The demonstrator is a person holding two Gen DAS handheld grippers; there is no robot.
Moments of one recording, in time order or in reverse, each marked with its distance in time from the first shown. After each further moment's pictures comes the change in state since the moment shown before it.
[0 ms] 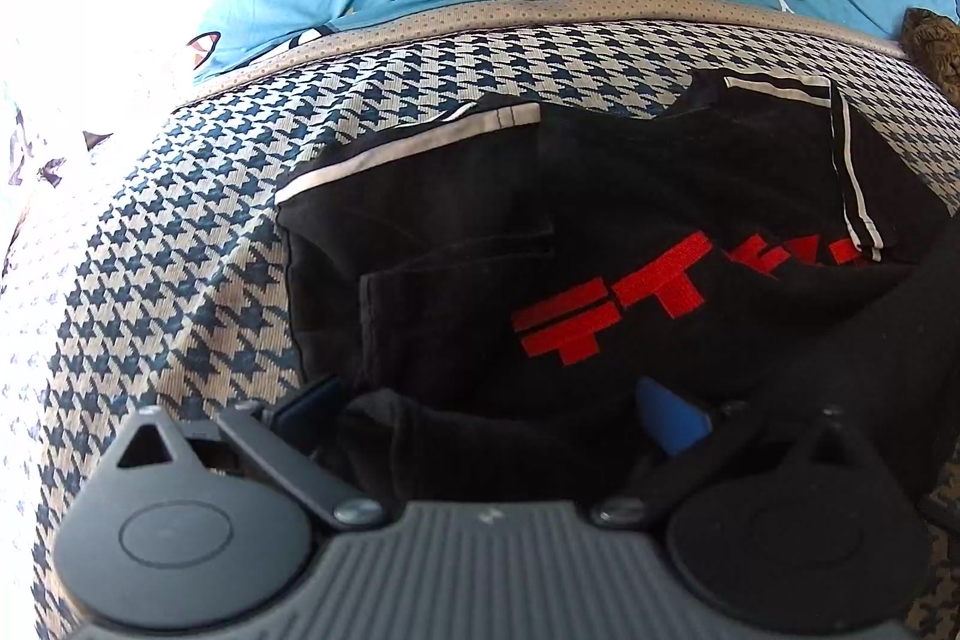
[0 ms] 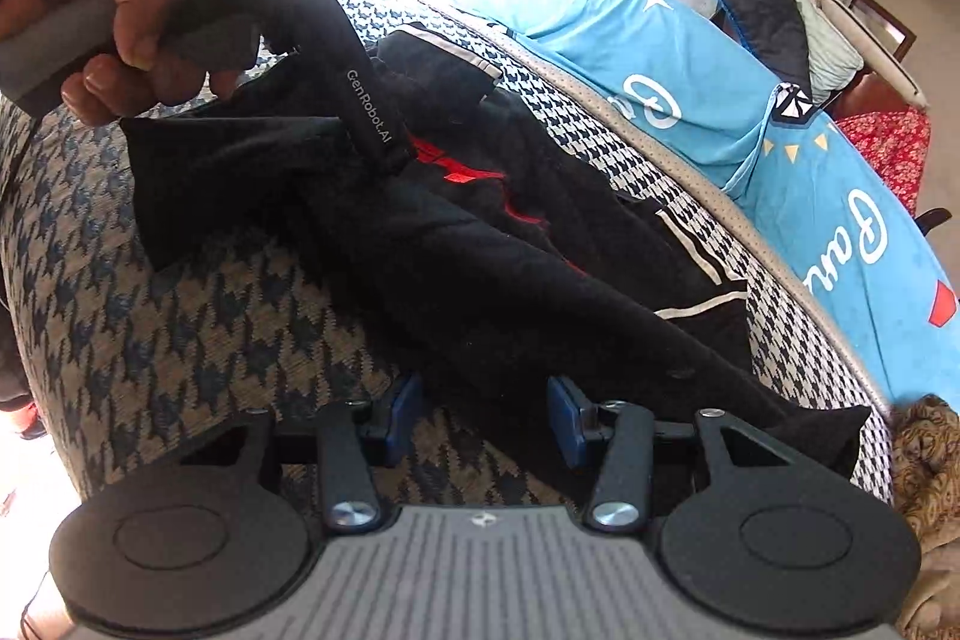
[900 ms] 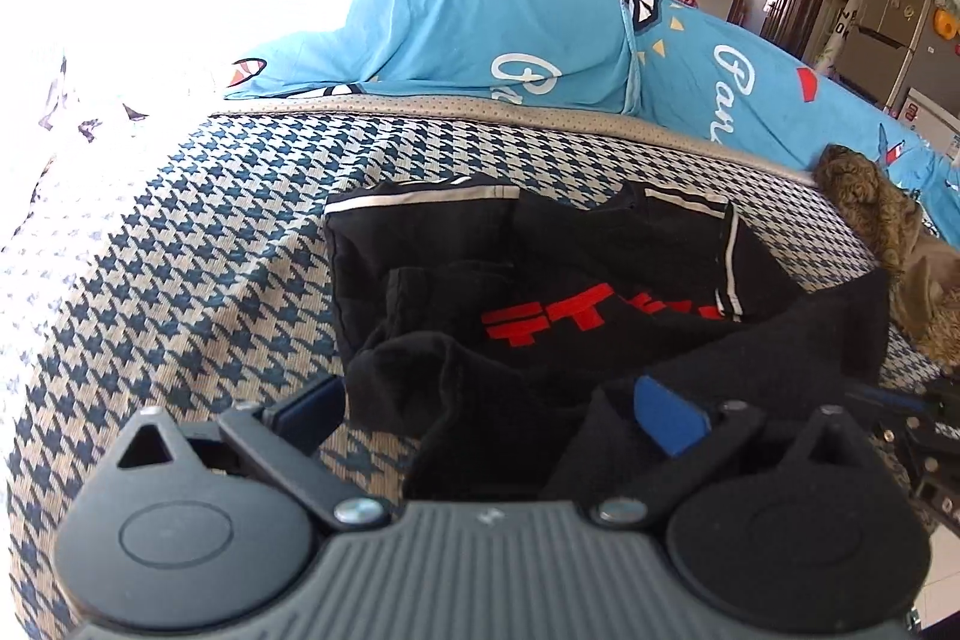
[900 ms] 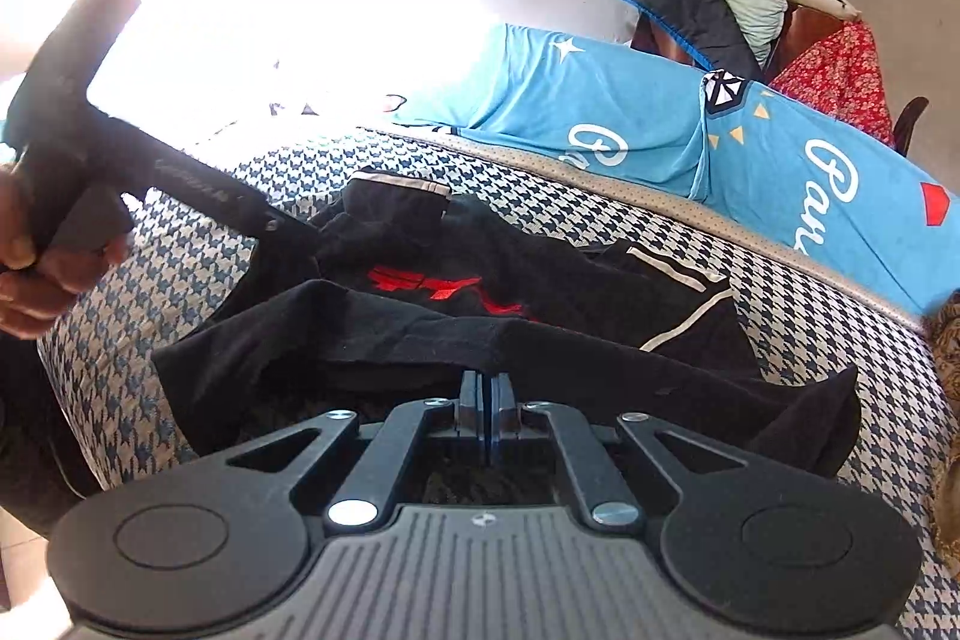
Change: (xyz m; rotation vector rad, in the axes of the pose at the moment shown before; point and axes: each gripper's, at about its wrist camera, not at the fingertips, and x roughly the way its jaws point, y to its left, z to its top) left arm -0.098 0.038 -0.053 -0.145 -0.193 -0.196; right arm -0.048 -0.032 0.011 0.367 -0.162 0.087
